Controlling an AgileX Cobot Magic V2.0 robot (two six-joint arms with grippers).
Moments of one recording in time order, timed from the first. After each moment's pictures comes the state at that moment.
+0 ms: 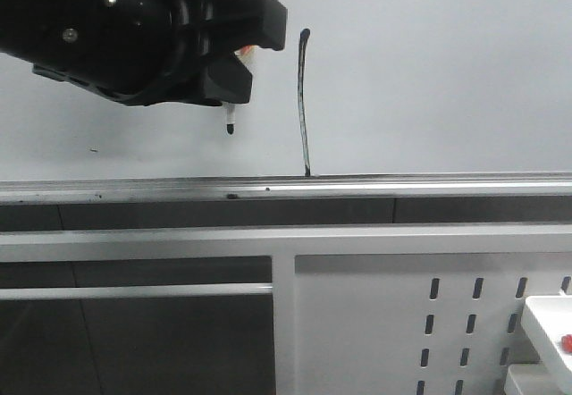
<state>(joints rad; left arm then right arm) -0.84 1.42 -0.76 -1.07 -0.24 0.68 0.86 0.36 -0.62 -0.01 0.61 -0.28</state>
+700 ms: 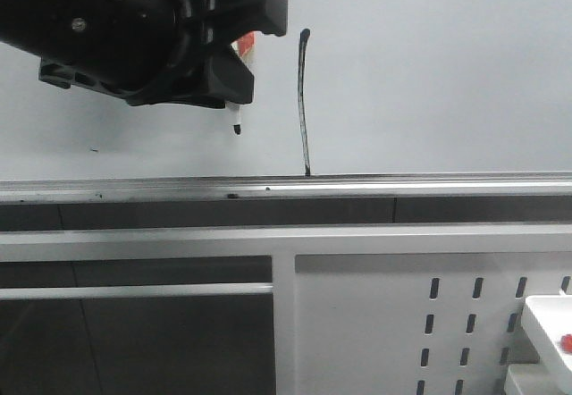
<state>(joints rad) -0.81 1.43 -0.79 -1.13 -0.18 0.68 0.86 0.36 -0.62 0.00 0.61 -0.28</state>
